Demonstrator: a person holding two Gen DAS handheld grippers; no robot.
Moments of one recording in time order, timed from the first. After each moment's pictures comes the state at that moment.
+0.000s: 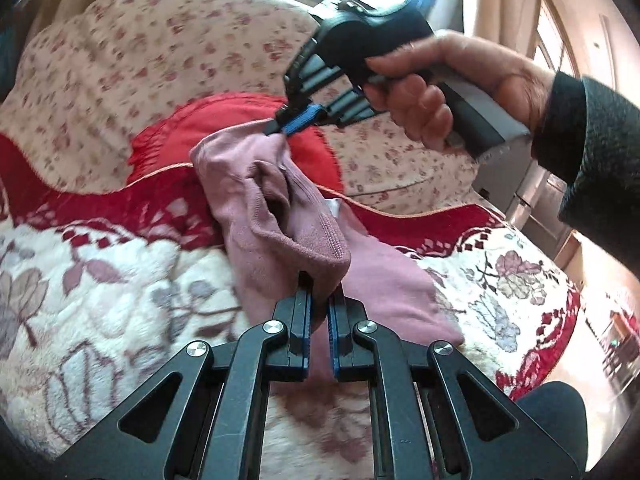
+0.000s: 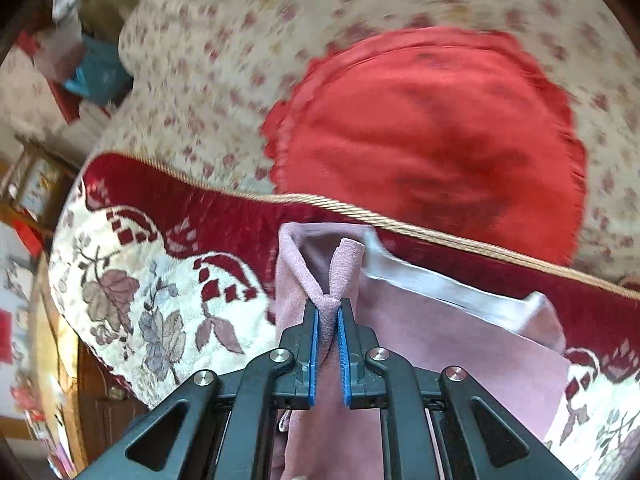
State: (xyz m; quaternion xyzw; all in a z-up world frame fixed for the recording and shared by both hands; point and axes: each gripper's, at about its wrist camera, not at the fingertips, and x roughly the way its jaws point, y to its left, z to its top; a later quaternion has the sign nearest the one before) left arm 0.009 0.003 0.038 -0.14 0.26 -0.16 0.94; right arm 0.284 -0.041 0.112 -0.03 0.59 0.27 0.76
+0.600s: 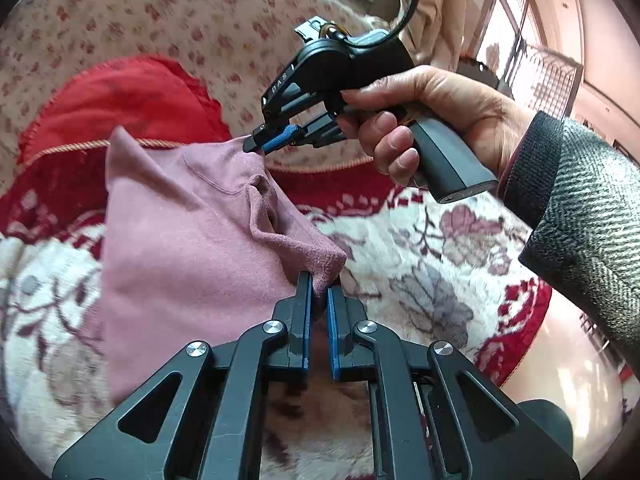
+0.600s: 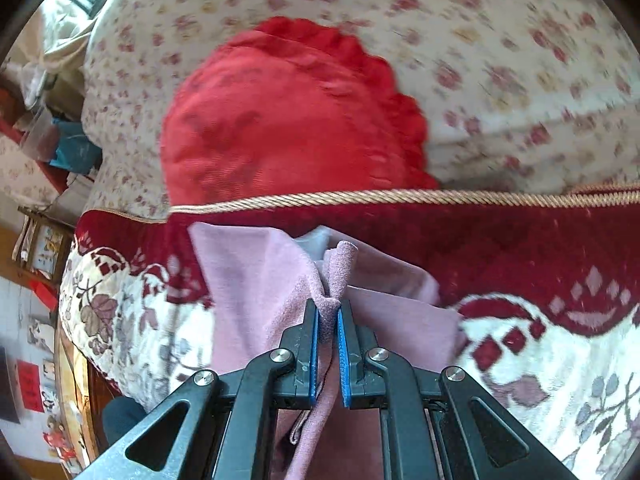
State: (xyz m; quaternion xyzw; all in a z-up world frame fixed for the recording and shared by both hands) left arm 0.046 -0.155 0.027 -0.10 0.32 -0.24 0.91; right arm 0.310 -0.249 0.055 0.06 0.59 0.23 0.77
